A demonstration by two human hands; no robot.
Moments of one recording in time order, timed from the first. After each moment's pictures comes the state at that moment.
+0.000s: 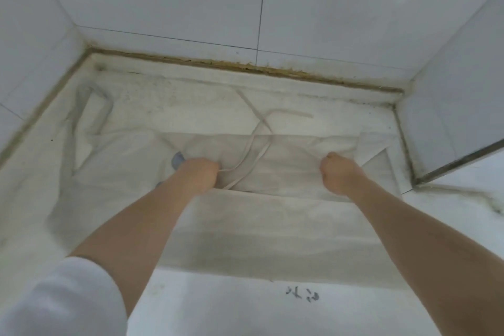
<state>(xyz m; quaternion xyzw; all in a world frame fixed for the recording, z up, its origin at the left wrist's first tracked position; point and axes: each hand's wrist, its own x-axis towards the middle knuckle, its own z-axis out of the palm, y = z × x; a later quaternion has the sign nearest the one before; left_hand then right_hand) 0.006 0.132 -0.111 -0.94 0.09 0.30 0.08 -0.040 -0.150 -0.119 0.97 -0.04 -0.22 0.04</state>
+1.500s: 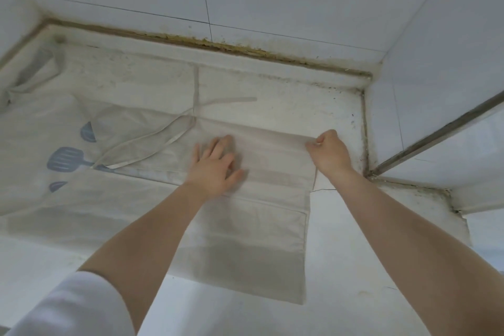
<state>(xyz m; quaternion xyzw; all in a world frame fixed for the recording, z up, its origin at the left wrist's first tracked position) -0.055 0.002 -0.151 -0.97 0.16 0.18 -0.09 -0.047 -0.249 -0.124 0.90 -0.23 -0.08 -0.37</state>
